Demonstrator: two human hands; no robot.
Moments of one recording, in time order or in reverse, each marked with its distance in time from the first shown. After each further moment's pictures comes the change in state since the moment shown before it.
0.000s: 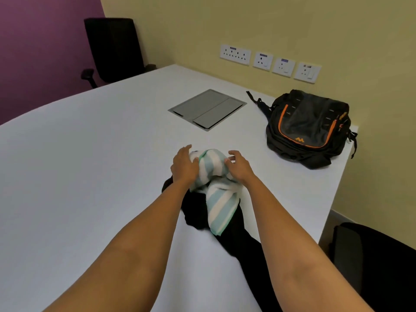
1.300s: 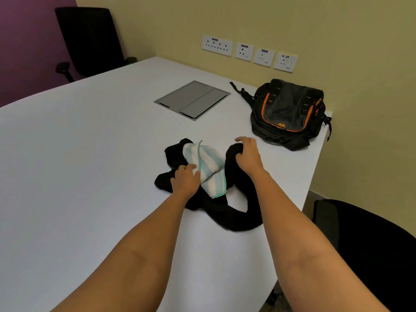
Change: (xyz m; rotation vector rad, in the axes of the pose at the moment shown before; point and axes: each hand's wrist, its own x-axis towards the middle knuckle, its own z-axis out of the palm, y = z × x) left_hand -0.079 -0.033 0.019 0.296 -0.282 0.012; right_hand -0.070 0.017 -0.026 -0.161 0.276 -0.097
